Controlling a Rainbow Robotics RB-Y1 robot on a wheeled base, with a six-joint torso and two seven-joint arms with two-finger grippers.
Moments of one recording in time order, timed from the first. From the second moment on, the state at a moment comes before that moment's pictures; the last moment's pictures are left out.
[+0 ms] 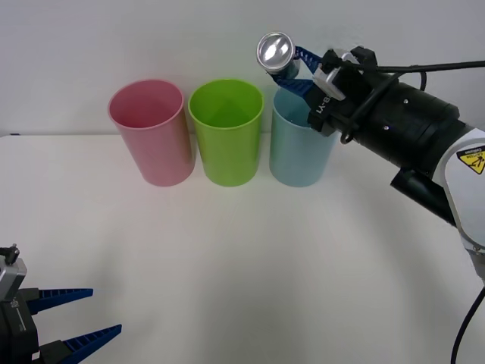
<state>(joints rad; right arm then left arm) -0.37 -0.38 0.03 -1.99 2.00 -0.70 -0.29 0.58 0.56 0.42 -2.24 -1.51 -1.29 0.84</state>
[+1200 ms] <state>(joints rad) -0.56 -0.43 -0.04 -1.72 2.21 -0.90 -0.56 0.58 0.56 0.42 -2.24 -1.51 -1.29 0.84</state>
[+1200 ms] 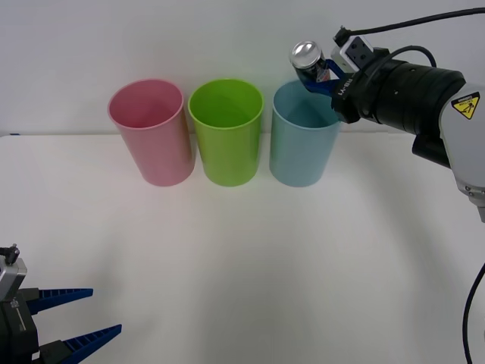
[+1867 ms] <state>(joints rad) -0.55 -0.42 -0.04 -1.66 2.23 -0.89 -0.56 0.58 0.56 0.42 -2.24 -1.51 -1.29 0.84</state>
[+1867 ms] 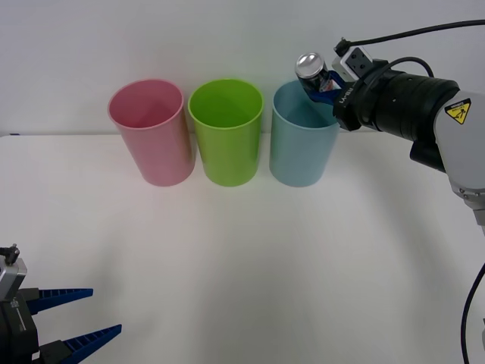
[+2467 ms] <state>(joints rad) -0.55 -0.40 -0.04 -1.66 2.27 -0.88 -0.56 0.58 0.56 0.42 -2.24 -1.51 -1.29 0.84</state>
